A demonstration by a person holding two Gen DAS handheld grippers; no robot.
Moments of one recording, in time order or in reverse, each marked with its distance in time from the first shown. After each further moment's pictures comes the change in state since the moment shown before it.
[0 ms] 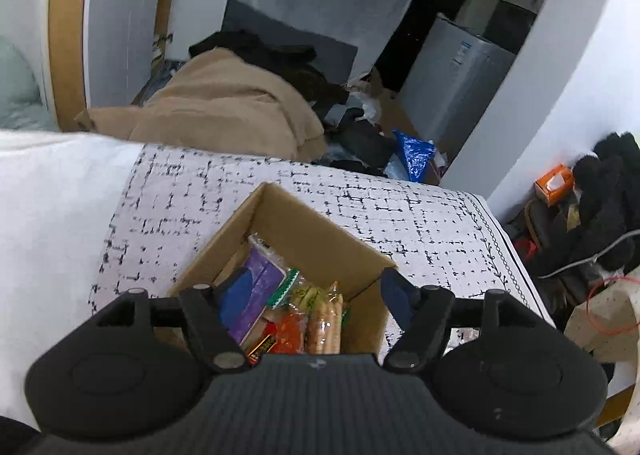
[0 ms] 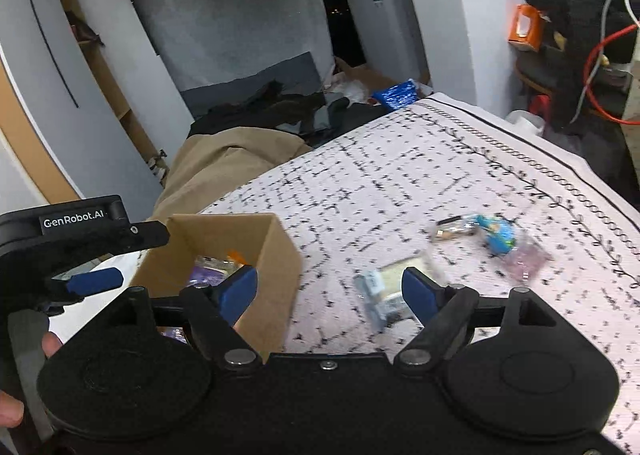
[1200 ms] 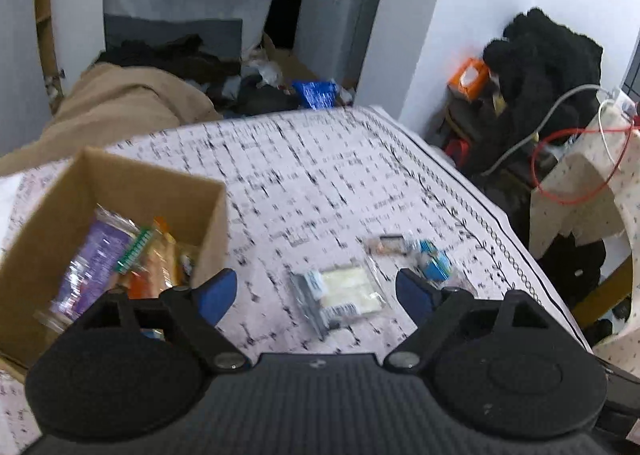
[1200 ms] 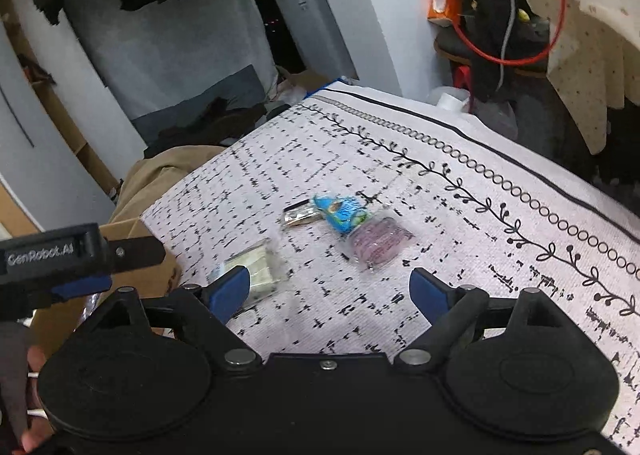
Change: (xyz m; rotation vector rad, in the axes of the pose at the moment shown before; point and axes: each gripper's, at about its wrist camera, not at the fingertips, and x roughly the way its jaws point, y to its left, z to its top) left arm 0.033 -0.109 -0.077 0.321 0.094 -0.154; right arm 0.003 -0.138 -0.028 0.136 -0.027 -0.059
